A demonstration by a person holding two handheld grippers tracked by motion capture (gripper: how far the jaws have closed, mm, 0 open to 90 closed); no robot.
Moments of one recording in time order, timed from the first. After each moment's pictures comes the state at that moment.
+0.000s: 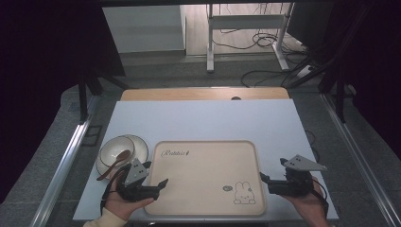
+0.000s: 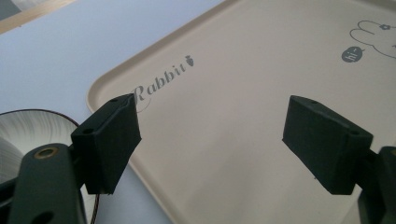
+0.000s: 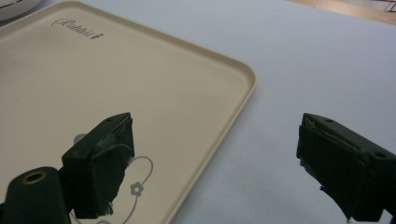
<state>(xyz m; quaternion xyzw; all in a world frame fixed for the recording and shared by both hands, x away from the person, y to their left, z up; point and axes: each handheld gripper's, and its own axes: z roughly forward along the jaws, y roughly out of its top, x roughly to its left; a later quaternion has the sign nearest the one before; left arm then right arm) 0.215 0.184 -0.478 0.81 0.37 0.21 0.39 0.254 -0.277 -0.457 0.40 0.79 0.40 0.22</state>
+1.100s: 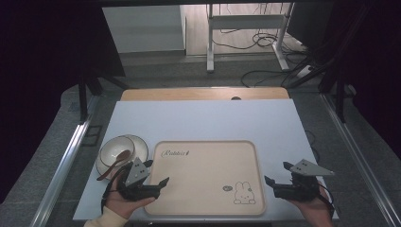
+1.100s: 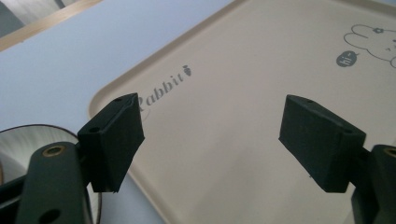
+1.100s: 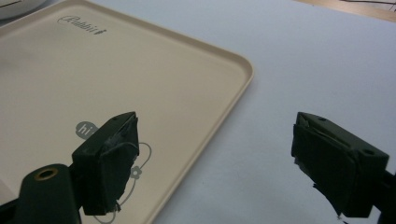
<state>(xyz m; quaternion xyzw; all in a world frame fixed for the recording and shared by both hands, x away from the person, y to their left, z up) 0.214 0.183 -0.469 0.81 0.36 0.23 0.39 0.245 -0.291 -0.461 0.39 0.79 0.41 0.22</state>
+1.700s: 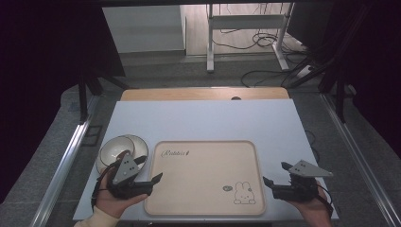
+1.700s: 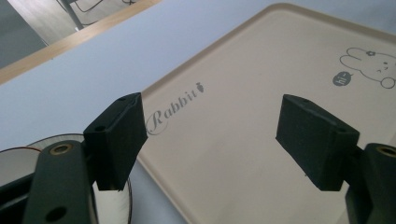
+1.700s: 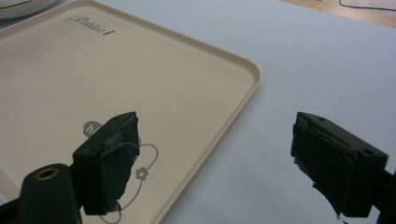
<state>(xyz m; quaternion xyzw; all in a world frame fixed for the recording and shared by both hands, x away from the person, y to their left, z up) 0.206 0.196 -0.442 0.80 0.35 0.24 0.41 0.243 -0.288 -0.461 0.38 0.80 0.41 0.22</state>
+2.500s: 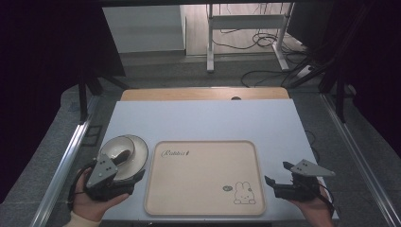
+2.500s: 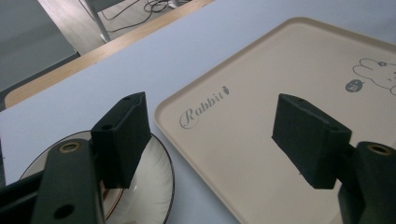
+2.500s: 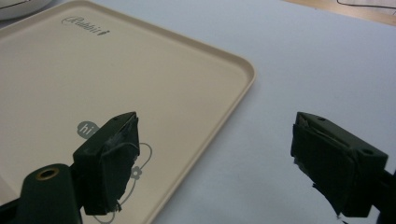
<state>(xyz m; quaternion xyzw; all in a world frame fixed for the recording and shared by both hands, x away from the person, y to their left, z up) 0.187 0.233 -0.418 0.79 0.37 0.27 0.41 0.245 -0.293 -0.461 0.39 0.80 0.41 0.22</state>
